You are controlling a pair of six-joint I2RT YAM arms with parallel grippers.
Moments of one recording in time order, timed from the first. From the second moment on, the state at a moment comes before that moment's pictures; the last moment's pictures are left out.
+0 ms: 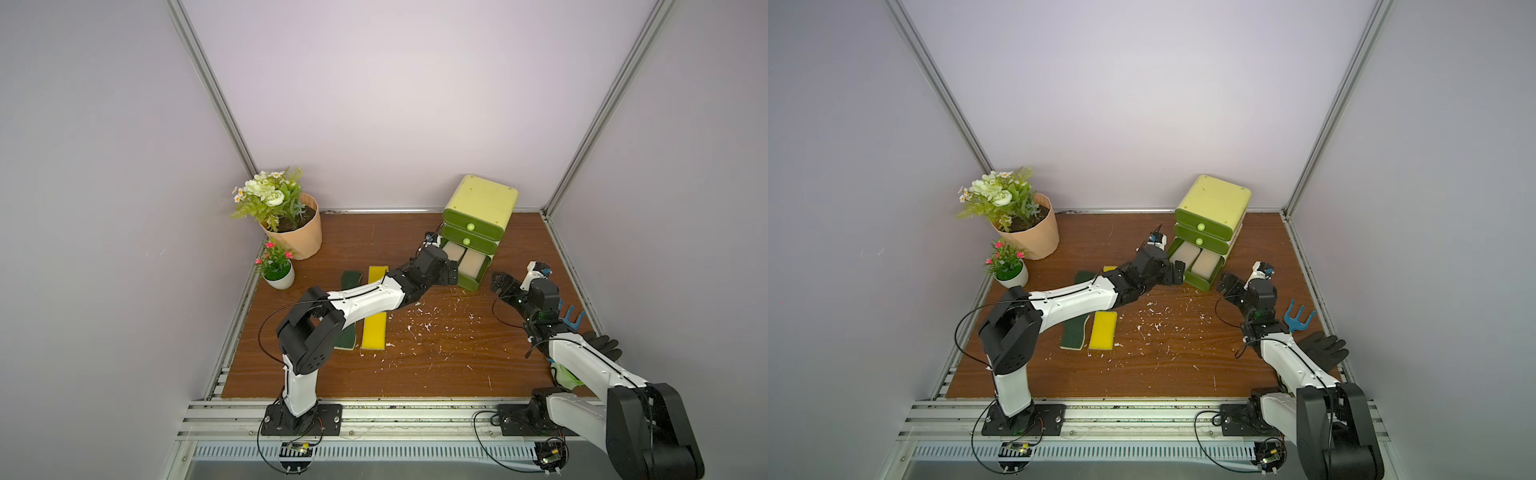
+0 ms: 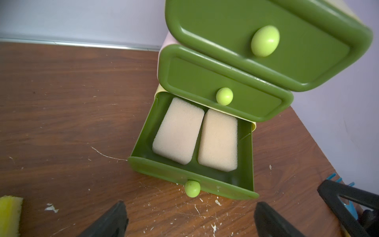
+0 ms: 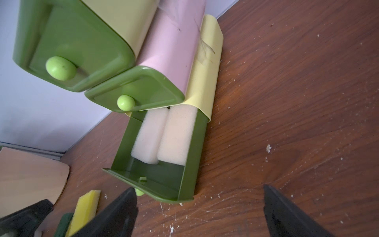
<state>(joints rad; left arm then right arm) -0.83 1.90 1.37 -0.04 -0.23 -0.52 0.11 1.11 0.40 0.31 0.02 0.64</state>
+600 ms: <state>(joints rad) -0.71 2.17 1.70 -0.19 -0.18 -0.46 0.11 1.08 0.38 0.34 0.02 0.64</state>
